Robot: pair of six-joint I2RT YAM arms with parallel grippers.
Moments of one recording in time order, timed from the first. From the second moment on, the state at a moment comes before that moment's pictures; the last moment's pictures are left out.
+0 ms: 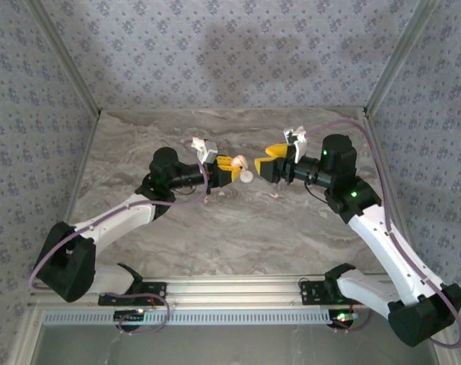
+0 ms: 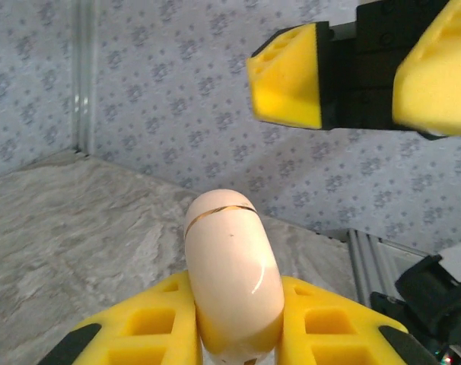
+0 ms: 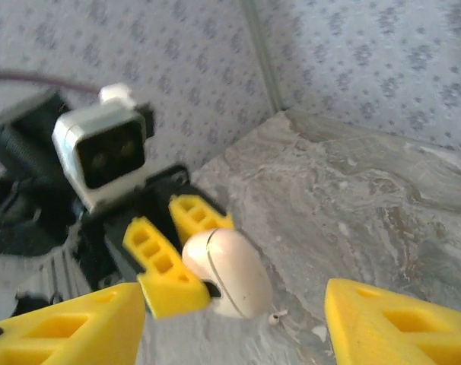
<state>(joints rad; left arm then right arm) -0.60 1.33 0.81 0.56 0.78 -0.26 0.42 1.01 1.04 -0.27 -0.64 0.09</state>
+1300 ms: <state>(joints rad) -0.60 1.33 0.90 0.52 1.03 -0.23 0.38 1.30 1.24 -0.48 -1.19 -0.49</state>
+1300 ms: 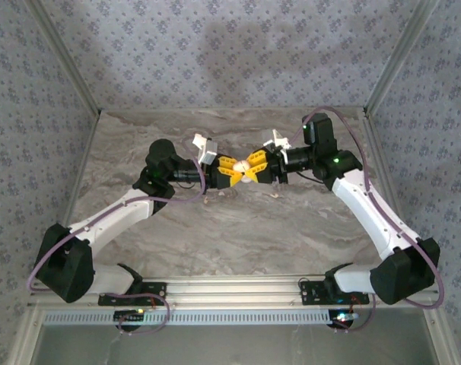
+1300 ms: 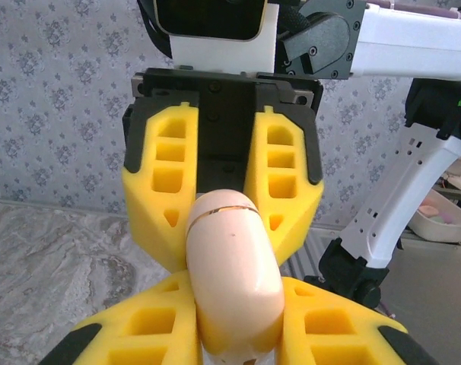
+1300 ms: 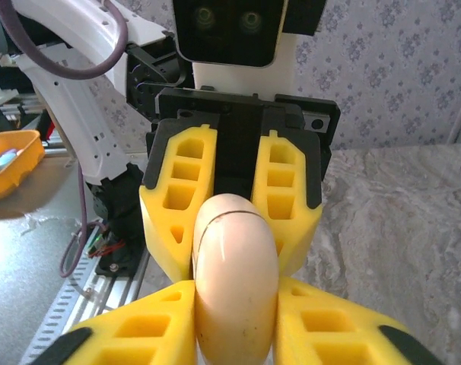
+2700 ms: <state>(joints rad) -0.69 1.25 1.13 -0.53 0.69 0.63 0.66 1.27 1.33 -0.87 -0.54 -0.87</state>
